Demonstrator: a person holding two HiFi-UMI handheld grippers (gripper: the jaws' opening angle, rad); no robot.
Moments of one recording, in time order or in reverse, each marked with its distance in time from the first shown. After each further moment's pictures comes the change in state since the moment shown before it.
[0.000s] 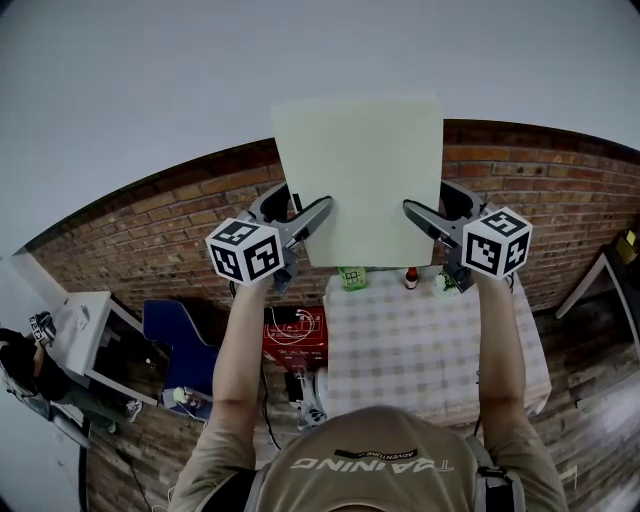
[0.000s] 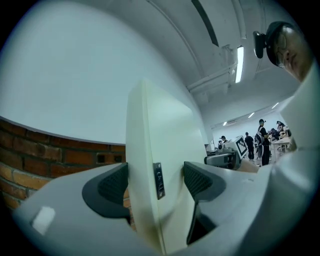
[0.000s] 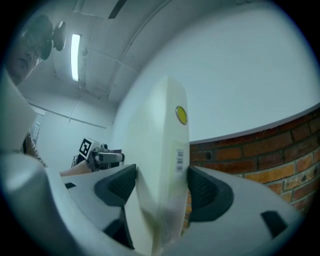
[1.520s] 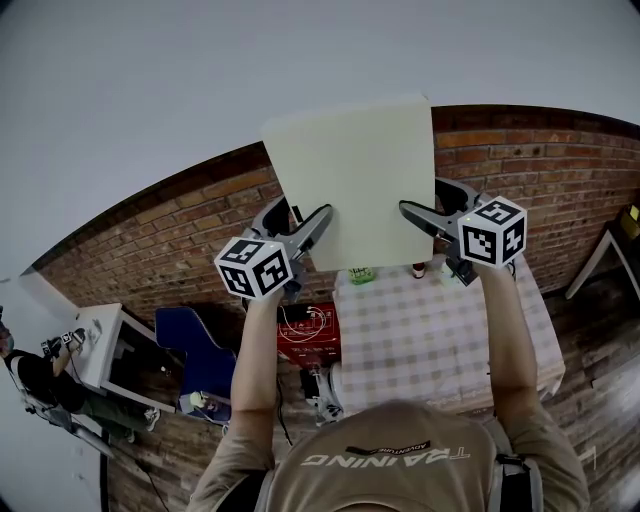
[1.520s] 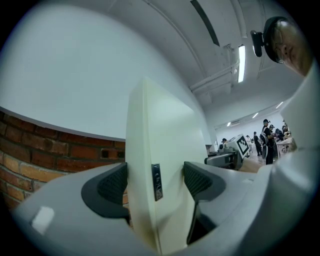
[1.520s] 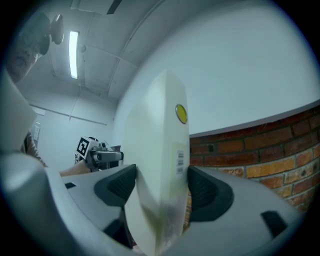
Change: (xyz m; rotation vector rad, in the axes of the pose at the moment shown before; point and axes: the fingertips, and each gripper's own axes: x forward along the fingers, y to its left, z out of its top) left arm -0.015 -0.006 -0.015 -0.015 -0.010 0.044; right arm 0.001 0.012 -0.016 0.010 0.059 0.009
